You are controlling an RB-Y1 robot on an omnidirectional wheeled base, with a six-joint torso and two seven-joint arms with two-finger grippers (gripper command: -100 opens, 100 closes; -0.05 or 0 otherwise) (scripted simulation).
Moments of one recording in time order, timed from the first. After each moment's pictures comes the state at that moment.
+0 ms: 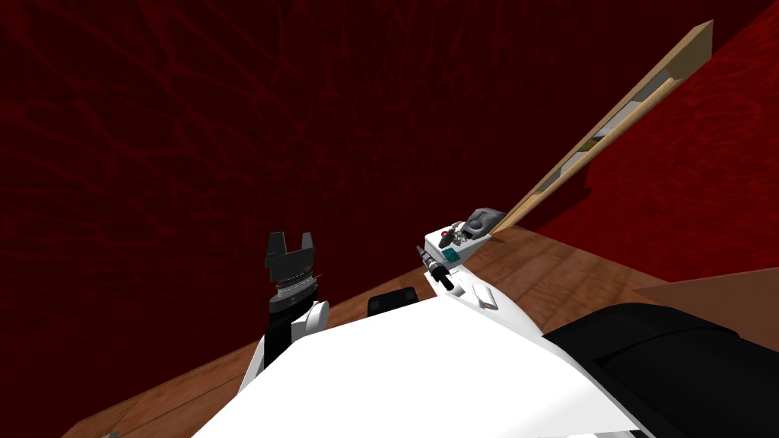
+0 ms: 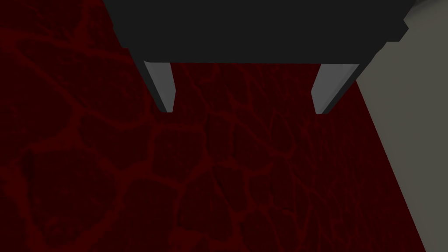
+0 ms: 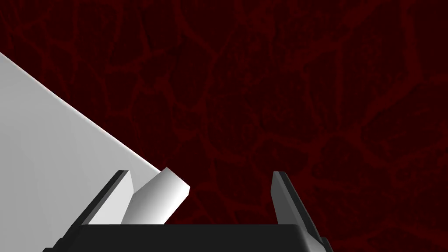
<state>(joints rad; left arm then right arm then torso) 0.53 0.03 0.01 -2.31 -0.07 -0.58 0.05 0.44 -0.29 0.13 -1.75 0.37 0.10 0.02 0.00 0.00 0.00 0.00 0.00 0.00</state>
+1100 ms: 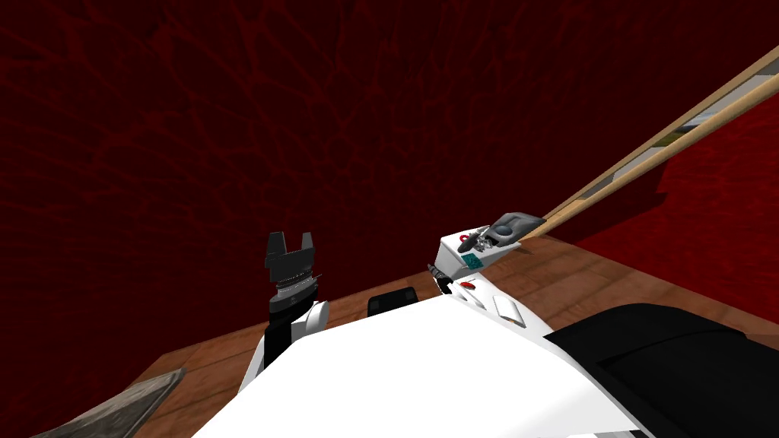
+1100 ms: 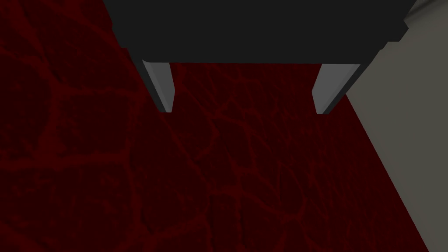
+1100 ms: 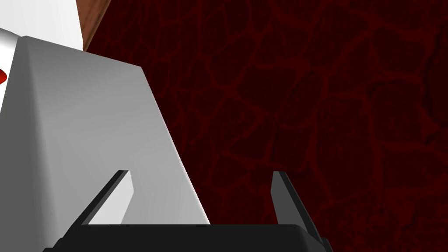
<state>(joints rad) 0.53 0.03 0.01 -2.31 -0.07 -0.58 0.05 0.40 -0.35 0.18 -1.44 0.52 0.36 -0.02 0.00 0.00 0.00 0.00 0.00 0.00</state>
